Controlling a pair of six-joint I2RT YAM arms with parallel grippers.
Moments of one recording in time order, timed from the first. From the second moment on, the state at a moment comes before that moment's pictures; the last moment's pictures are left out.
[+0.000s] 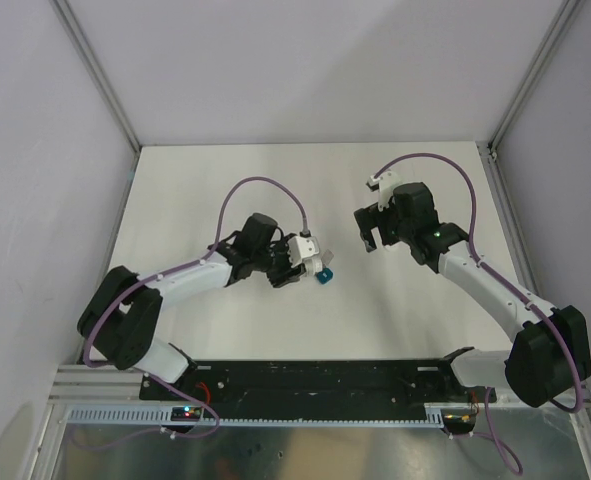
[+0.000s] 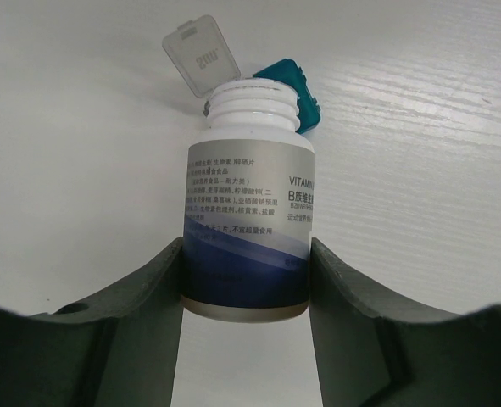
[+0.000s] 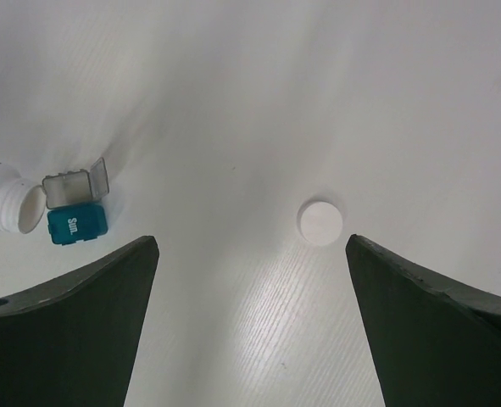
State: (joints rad) left arm -0.63 1.48 0.82 -0.12 0.42 0.58; right arm 0.45 1.29 0.98 -0.32 0.02 -0.08
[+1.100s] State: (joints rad) left arm -0.68 1.54 0.95 -0.27 0.30 0.49; right arm 0.44 1.29 0.98 -0.33 -0.06 -0.08
